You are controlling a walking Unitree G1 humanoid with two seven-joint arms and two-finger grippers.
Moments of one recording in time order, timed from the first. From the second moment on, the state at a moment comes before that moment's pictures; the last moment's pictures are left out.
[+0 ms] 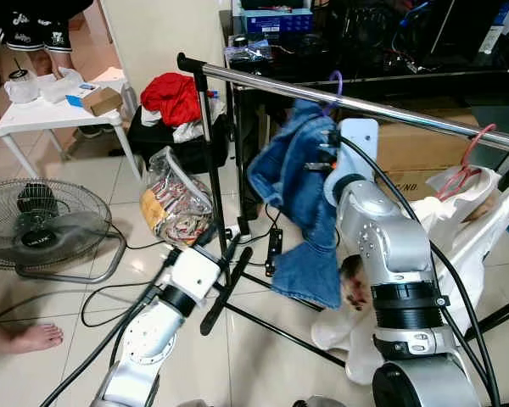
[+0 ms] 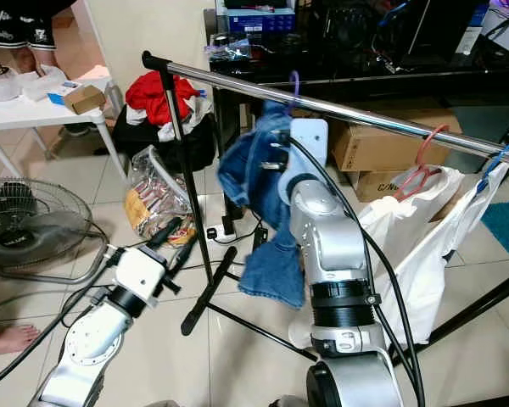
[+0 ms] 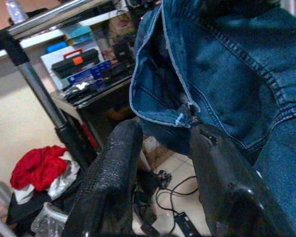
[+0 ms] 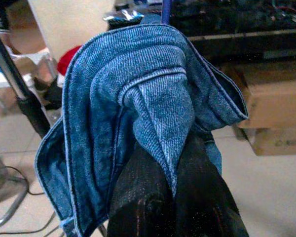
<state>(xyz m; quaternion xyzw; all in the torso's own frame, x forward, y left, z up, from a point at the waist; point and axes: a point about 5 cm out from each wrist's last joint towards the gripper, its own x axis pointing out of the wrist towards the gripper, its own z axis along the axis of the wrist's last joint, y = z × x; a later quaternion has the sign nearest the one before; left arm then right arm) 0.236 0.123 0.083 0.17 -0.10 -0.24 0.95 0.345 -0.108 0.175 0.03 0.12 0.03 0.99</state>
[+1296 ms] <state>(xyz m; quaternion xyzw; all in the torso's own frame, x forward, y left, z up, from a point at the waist) 0.234 0.121 0.085 0.18 -0.10 -0.26 0.94 0.334 -0.104 0.159 0.00 0.13 0.10 0.99</state>
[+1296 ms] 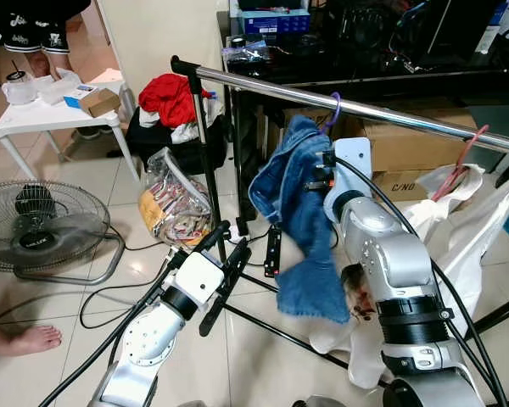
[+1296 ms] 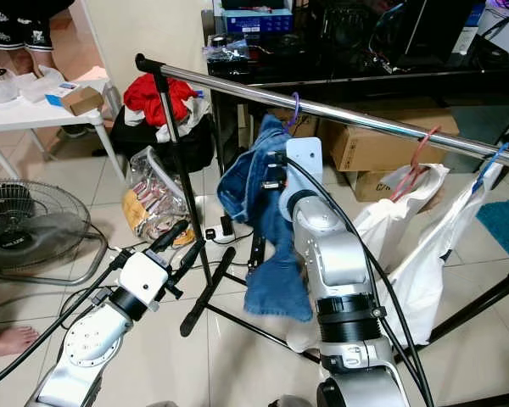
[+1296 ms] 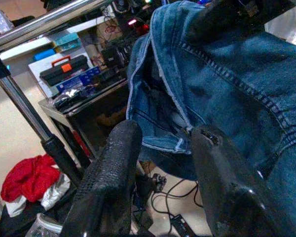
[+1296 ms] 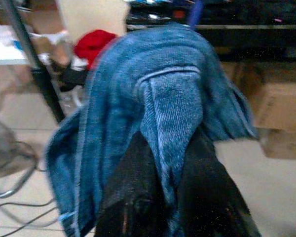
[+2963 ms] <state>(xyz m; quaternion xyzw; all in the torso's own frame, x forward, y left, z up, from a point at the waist) 0.234 0.123 0.085 0.17 -0.11 -0.25 0.95 0.290 -0.111 0.163 0.07 0.13 0.27 0.95</state>
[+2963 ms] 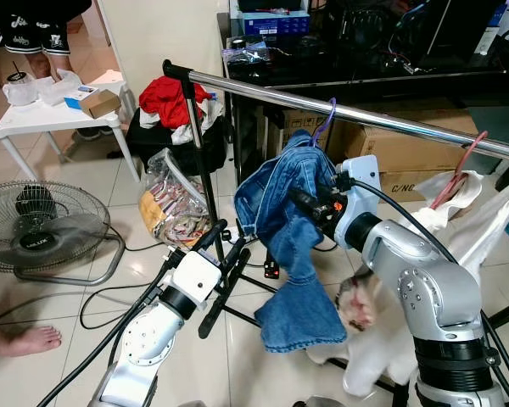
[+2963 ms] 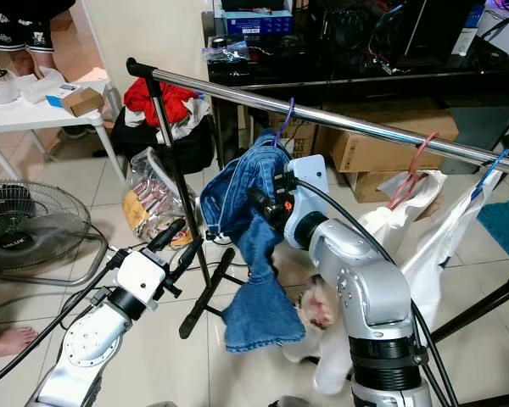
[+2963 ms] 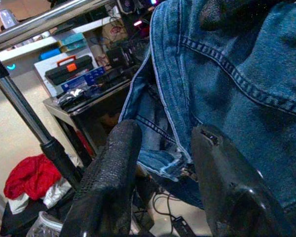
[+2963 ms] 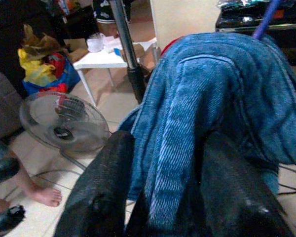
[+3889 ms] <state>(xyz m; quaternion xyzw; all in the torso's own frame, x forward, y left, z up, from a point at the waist) 0.234 0.124 0.083 0.17 -0.10 -0.25 0.95 0.295 -0.120 0.155 0.13 0.15 0.23 0.95</state>
